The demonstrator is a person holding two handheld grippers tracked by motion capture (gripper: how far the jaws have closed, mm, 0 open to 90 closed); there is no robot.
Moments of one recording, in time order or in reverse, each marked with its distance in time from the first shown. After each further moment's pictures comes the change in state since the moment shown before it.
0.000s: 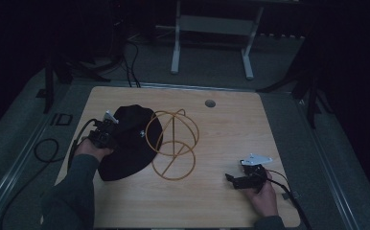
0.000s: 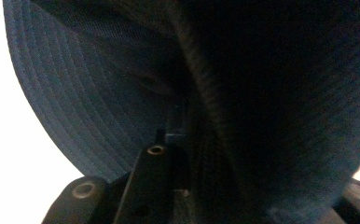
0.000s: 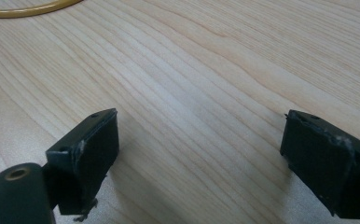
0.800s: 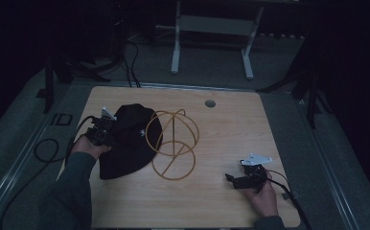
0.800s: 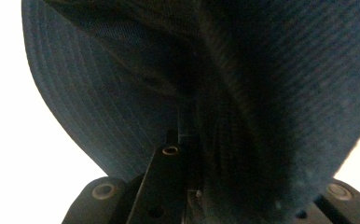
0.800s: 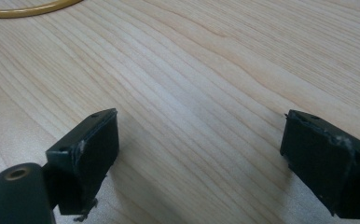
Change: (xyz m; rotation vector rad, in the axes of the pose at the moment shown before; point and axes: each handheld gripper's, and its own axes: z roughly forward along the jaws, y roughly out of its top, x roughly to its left) left arm 0.000 0.001 -0.017 -0.038 -0.048 -0.007; right arm 0.000 0.000 0.000 0.000 0.000 0.000
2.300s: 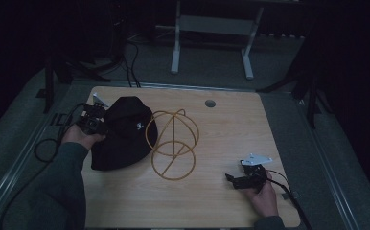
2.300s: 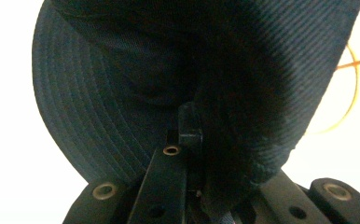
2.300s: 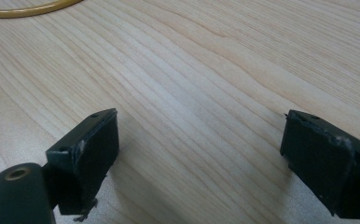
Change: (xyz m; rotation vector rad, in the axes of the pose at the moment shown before) left arm -0.003 0.012 -0.051 -0.068 -0.005 0.027; right arm 0.000 0.000 0.000 0.000 0.000 0.000
